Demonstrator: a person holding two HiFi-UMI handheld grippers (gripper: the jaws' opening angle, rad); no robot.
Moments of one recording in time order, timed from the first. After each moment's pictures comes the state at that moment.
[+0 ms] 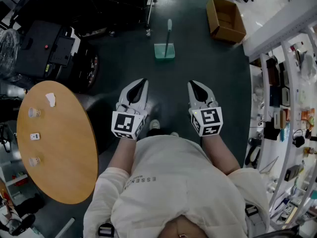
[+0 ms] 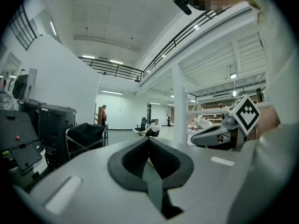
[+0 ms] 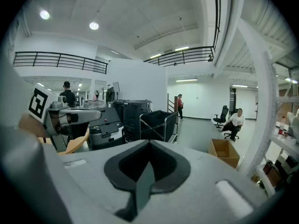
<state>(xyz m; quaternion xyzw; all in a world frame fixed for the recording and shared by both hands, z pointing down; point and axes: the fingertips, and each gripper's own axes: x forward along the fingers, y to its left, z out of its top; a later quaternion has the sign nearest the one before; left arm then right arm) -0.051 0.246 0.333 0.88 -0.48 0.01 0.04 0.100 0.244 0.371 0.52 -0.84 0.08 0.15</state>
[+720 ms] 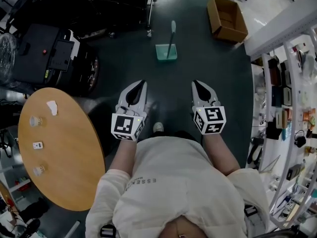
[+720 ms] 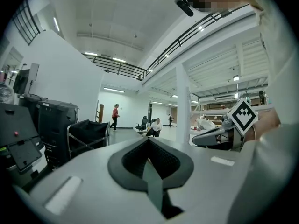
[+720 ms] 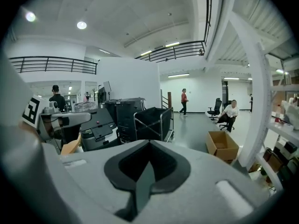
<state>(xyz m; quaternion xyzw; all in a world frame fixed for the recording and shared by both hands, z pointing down) -0.094 0.204 0.351 0.88 -0.48 0.01 0.06 0.081 0.198 0.393 0.55 -0.82 0.12 0.14</state>
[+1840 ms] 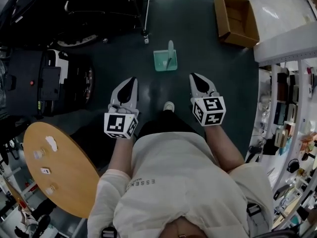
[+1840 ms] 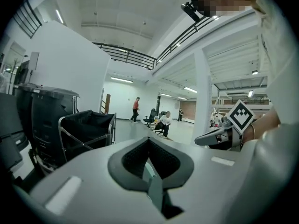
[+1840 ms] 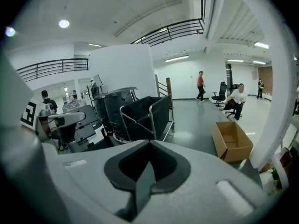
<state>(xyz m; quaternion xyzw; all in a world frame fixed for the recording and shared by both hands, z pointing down) -0.071 -0.089 0.401 0.85 -0.51 0.04 0.11 0.125 -0.104 0.456 0.52 -0.81 0.20 0.18</state>
